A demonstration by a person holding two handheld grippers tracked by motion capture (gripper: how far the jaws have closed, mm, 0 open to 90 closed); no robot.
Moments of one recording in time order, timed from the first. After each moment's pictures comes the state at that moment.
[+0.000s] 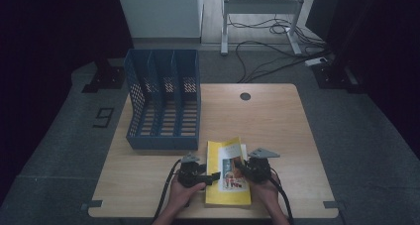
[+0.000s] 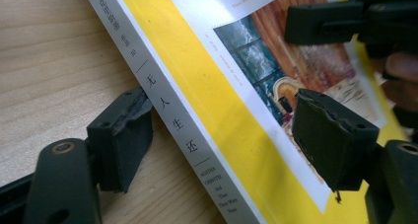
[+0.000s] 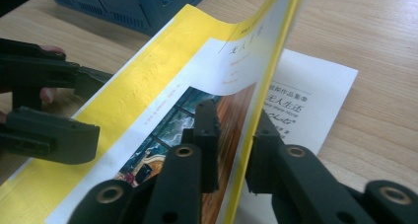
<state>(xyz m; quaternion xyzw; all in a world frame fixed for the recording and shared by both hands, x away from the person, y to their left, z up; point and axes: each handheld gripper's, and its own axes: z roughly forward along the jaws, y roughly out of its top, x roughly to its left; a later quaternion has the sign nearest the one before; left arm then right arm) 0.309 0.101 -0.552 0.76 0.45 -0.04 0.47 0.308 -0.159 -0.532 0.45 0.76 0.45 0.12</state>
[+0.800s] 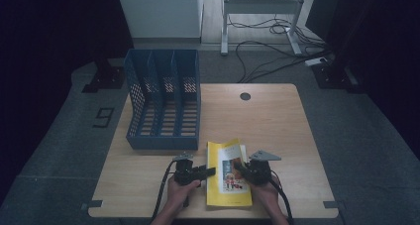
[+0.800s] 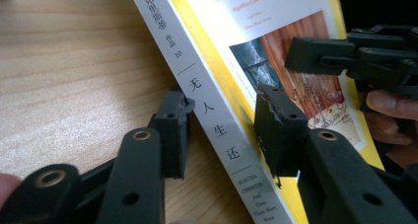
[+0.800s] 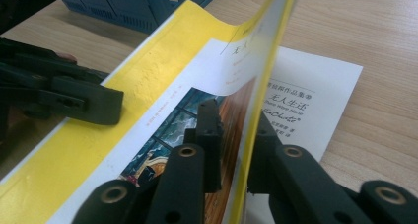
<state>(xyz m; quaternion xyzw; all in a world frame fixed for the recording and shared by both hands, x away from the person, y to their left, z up) 0.311 0.114 -0.555 0.73 0.47 -0.06 0.49 0.303 -0.160 -0.538 0.45 0.75 0.47 0.12</state>
